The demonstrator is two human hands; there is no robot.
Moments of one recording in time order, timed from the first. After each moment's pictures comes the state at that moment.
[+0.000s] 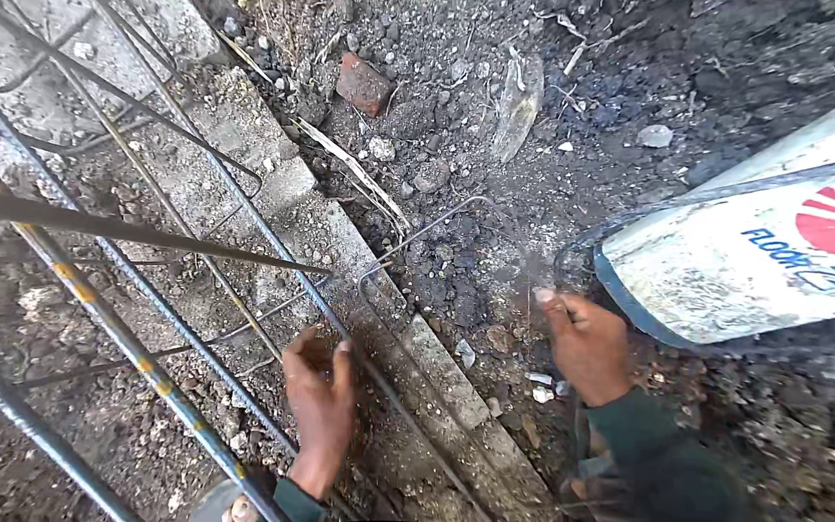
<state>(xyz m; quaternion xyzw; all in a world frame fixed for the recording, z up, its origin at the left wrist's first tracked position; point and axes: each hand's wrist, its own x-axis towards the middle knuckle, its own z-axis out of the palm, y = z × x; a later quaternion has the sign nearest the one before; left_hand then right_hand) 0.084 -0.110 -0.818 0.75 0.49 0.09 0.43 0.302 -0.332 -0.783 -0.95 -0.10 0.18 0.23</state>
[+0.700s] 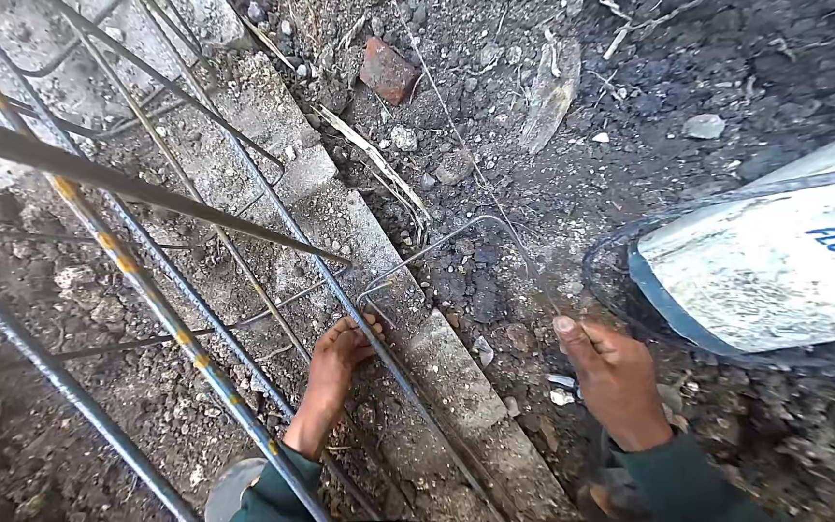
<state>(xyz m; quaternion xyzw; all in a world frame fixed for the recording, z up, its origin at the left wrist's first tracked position) 0.092 -0.079 -0.829 0.40 0.52 -0.02 0.76 0.272 -0.338 -0.778 -0.92 -0.09 0.21 0.32</state>
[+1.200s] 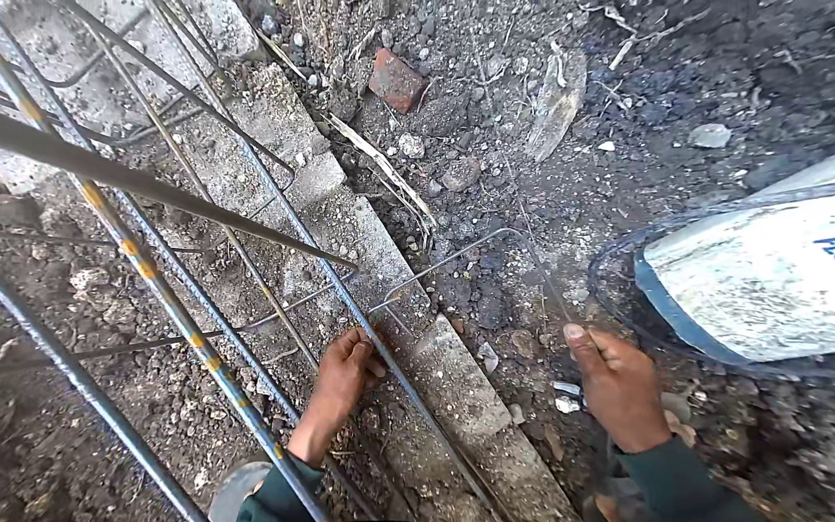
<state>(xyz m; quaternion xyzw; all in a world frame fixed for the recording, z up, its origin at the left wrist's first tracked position) 0.088 -0.075 -0.829 0.51 0.49 -0.16 0.69 0.274 -0.353 -0.790 -0.94 -0.08 0.20 0.26</state>
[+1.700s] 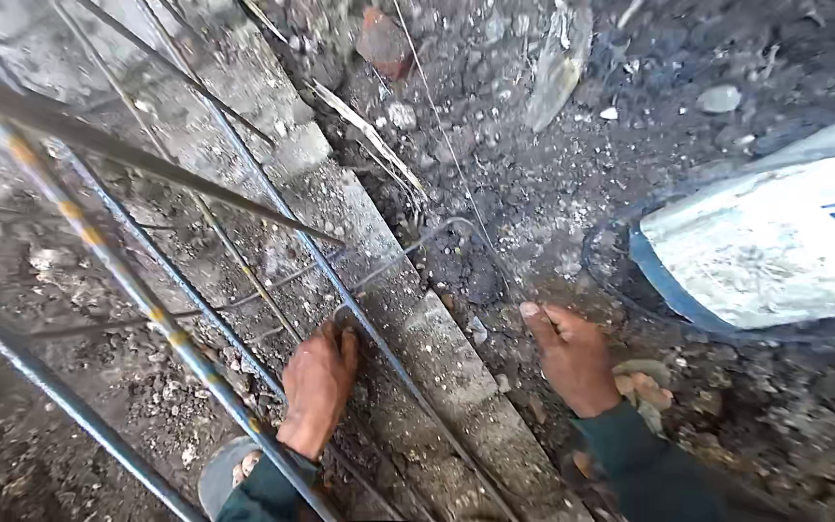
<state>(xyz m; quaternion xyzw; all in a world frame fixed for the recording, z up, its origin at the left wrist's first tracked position) 0.086 -0.088 -0.798 0.78 0.47 -0.33 0.26 0.256 -0.328 -0.788 -0.93 -0.09 0.26 0.24</state>
